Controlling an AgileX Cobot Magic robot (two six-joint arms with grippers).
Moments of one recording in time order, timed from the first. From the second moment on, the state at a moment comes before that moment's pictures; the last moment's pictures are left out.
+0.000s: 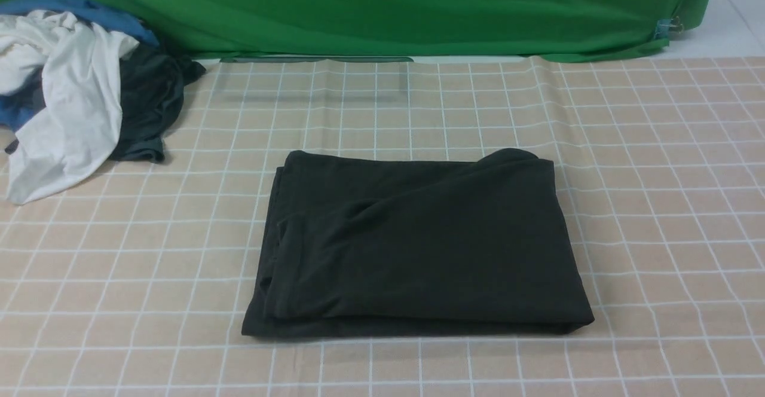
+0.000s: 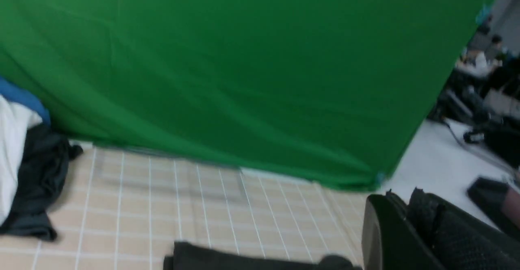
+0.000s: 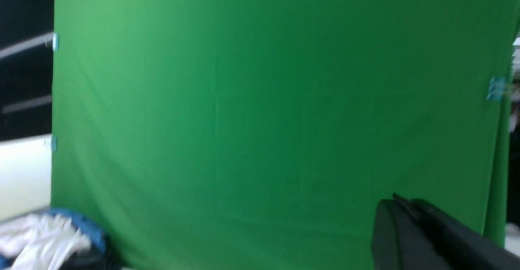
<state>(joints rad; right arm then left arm) 0.29 0.19 -0.59 0.14 0.11 -0.16 -0.03 0.41 -0.84 -0.37 0.59 -0.02</state>
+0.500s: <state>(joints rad) 0.29 0.12 -0.53 0.14 -0.03 -0.16 -0.03 0.46 -0.75 -0.40 0.46 0.00</state>
